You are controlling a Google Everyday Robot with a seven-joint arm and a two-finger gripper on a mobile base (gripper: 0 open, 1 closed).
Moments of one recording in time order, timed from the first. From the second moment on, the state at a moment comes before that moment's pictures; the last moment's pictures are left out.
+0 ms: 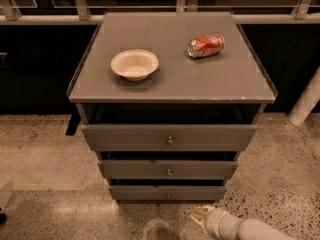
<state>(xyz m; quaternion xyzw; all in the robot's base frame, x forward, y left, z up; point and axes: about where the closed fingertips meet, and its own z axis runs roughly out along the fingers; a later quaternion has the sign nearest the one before) 0.422 -0.155 0.391 -0.41 0.82 0.12 0.38</state>
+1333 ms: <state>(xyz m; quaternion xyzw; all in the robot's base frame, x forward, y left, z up) 0.461 -0.167 0.330 -0.36 0.83 0.11 0.42</state>
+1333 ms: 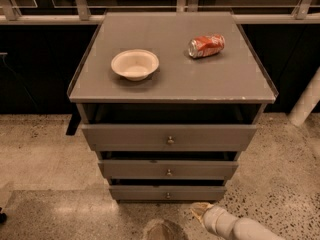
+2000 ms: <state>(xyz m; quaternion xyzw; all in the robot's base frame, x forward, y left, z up) 0.525 -0.166 0.277 -0.34 0.82 0.14 0.43</state>
